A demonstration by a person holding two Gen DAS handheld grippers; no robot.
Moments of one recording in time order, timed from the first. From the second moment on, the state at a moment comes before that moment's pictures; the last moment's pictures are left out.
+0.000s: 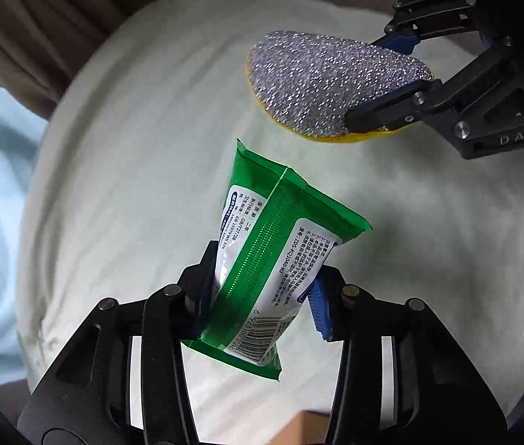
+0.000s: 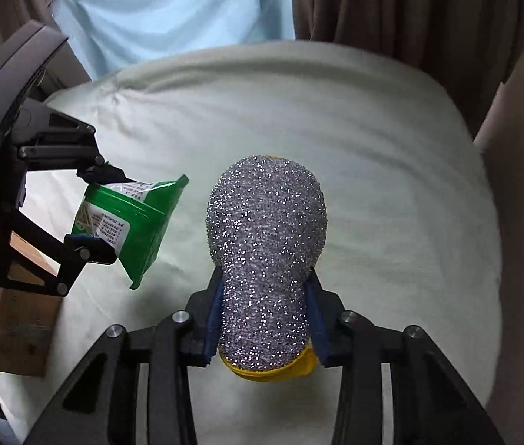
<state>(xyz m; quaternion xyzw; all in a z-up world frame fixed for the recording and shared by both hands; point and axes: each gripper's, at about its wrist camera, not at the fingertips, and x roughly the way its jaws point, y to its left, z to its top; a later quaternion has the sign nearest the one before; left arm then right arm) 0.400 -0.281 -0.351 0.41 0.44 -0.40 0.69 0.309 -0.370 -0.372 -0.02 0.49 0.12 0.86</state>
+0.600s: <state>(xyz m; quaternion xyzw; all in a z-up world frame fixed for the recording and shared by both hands) 0.279 -0.197 -0.180 0.35 0.41 -0.32 0.78 0.175 -0.337 -0.193 -0.01 0.43 0.11 0.90</state>
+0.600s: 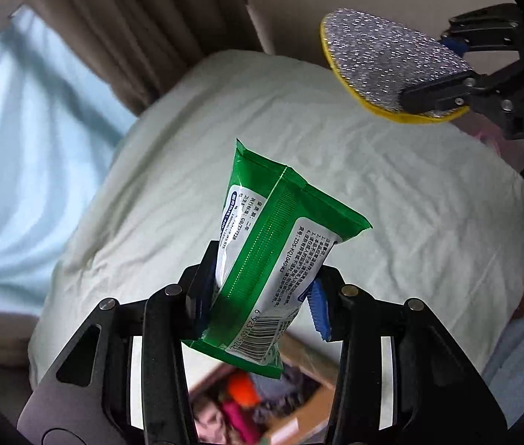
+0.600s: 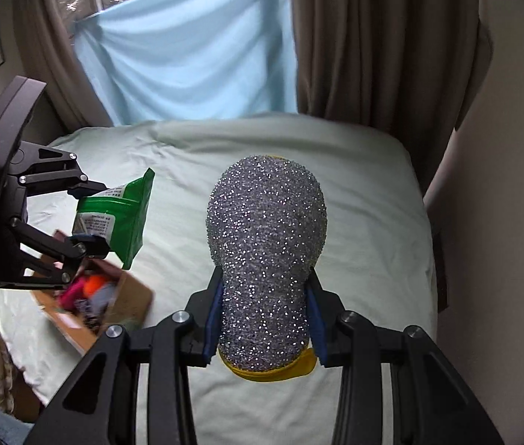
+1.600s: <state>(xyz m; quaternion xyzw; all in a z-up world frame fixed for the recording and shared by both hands) 0.161 0.142 -0.209 0.14 0.51 -0.11 0.84 0.127 -0.057 -0.176 0.00 0.47 0.19 0.86</state>
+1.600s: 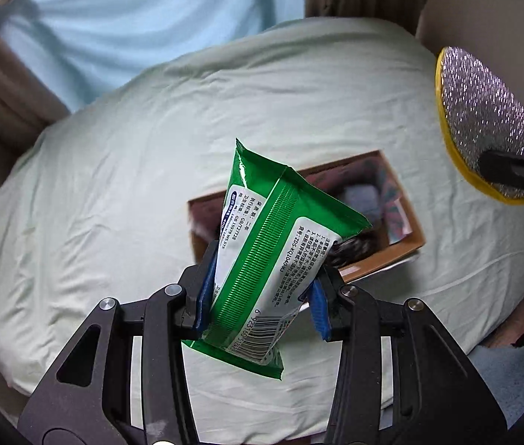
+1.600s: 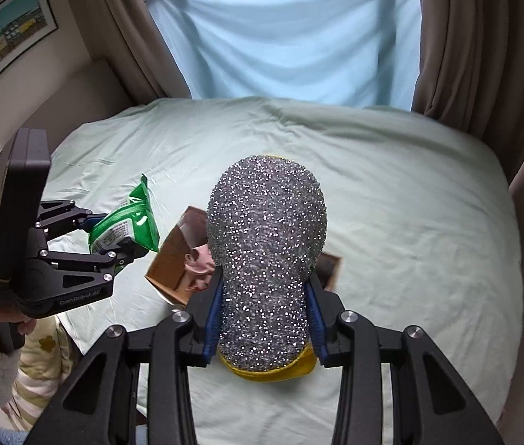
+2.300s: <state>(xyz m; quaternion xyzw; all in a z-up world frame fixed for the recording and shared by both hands) 0.225 0.203 -0.334 0.02 0.59 -0.11 0.80 0.189 0.025 -0.296 0.14 0.56 0.06 0.81</state>
